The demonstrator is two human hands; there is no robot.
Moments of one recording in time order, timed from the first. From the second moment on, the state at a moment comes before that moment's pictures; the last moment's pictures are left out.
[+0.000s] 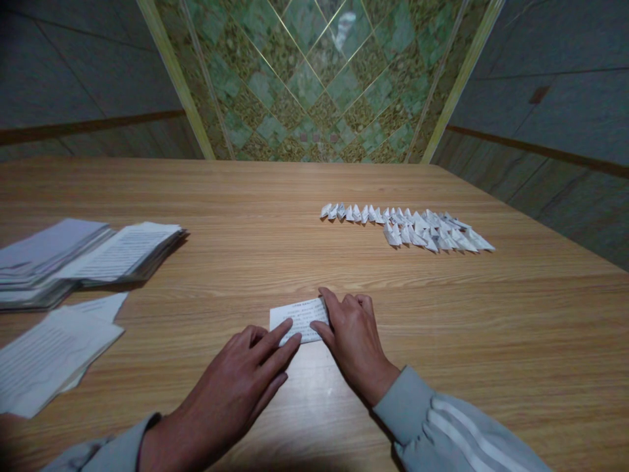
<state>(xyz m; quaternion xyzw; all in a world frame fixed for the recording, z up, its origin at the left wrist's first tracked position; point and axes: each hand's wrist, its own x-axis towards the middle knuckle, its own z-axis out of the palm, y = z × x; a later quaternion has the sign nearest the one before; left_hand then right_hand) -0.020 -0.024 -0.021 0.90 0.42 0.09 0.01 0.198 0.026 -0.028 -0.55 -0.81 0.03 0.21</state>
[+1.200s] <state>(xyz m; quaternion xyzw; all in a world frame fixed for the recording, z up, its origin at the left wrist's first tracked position) -0.021 -0.028 -0.023 0.90 0.44 0.06 0.01 0.190 0.028 -0.027 -0.52 -0.83 -0.02 0.20</state>
